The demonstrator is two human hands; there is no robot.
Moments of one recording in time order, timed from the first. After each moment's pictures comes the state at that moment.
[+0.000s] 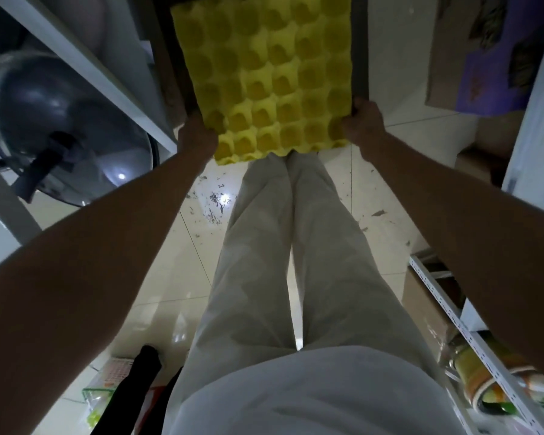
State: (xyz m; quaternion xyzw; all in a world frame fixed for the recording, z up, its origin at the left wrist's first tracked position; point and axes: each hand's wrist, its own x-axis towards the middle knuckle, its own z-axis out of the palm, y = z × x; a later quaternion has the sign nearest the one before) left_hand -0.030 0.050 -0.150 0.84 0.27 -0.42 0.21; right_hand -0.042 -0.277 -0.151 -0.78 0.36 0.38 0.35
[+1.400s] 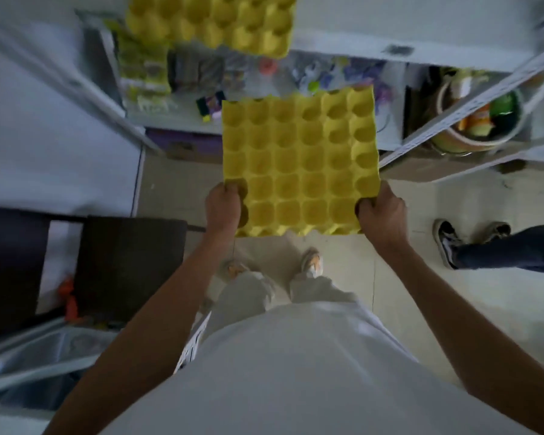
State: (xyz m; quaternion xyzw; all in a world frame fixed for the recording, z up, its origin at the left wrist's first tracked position) left_hand -0.246 -0.302 0.223 0.82 -0.27 -0.43 0.27; right_hand -0.546 -0.325 0.239 -0.61 0.74 -0.13 0.24
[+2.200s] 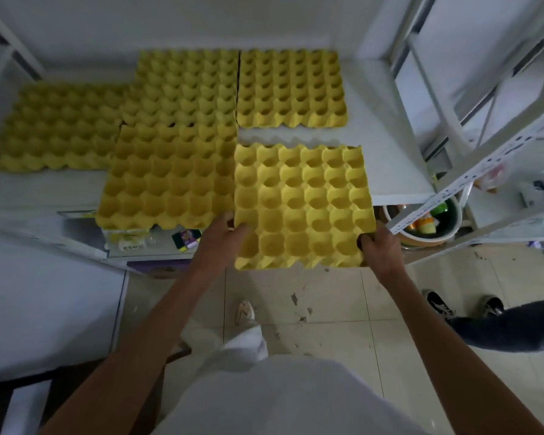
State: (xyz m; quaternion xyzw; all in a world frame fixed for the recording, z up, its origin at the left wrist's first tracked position) left_hand -0.285 -0.531 0.333 0.71 -0.46 -0.47 0.25; right_hand -0.610 -0.533 0.293 -0.51 0.78 -0.19 0.30
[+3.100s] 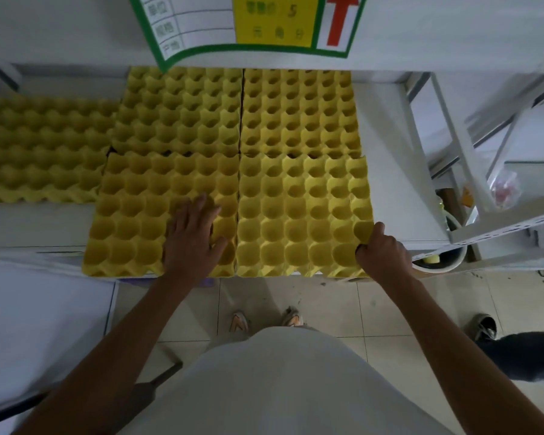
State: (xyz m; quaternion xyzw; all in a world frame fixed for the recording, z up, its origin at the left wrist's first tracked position) left_hand -0.211 -0.631 0.277 0.69 -0.71 -0.09 0.07; right_hand -0.603 -0.648 0.292 -0.61 0.78 0.02 0.14
